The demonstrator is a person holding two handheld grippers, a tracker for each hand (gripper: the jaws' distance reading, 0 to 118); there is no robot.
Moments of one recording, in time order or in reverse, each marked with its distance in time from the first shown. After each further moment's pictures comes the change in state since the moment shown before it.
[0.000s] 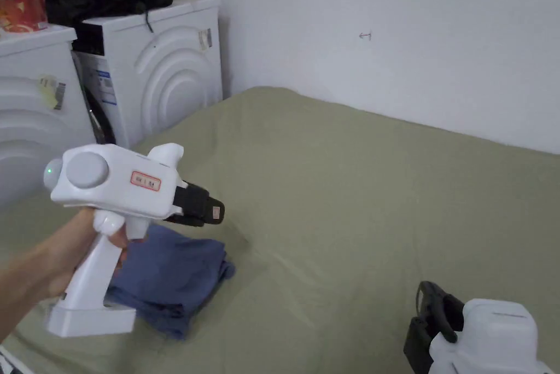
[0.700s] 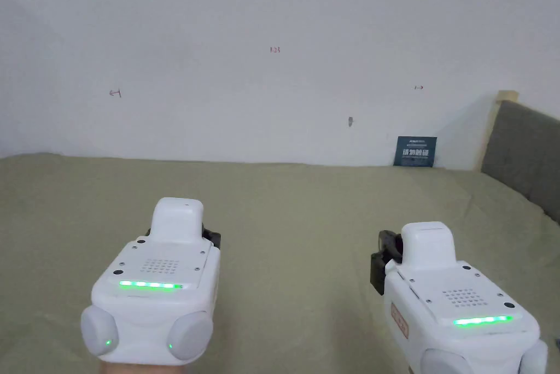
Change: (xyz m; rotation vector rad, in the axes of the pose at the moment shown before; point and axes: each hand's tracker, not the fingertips) left arm 0.379 -0.141 -0.053 0.520 0.249 -0.417; right arm 0.209 0.047 0.173 0.090 -0.436 0.062
